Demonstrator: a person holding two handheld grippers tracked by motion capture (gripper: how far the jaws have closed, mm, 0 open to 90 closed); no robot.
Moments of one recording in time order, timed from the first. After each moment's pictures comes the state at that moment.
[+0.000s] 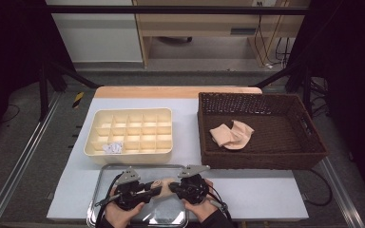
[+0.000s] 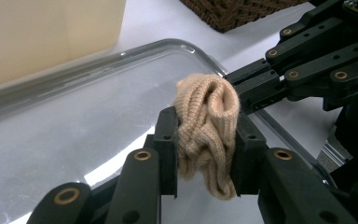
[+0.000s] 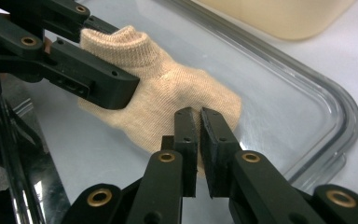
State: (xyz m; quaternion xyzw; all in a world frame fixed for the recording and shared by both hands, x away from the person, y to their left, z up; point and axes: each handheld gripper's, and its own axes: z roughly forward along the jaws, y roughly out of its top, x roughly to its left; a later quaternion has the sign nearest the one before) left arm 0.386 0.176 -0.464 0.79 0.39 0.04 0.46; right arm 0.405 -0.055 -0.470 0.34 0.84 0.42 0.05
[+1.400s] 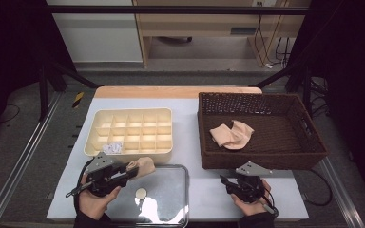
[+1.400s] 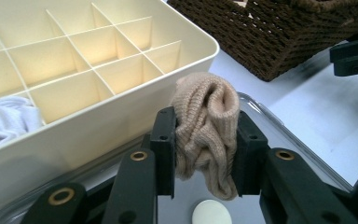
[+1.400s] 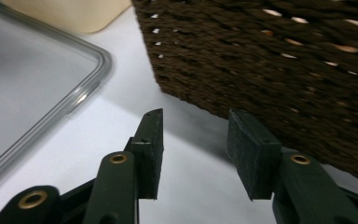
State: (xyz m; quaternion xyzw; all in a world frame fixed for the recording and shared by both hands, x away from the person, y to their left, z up) left arm 0.399 0.231 -0.404 0.78 0.41 0.14 0.46; right arm 0.391 -0.194 -0.451 0.46 0.77 0.40 0.20
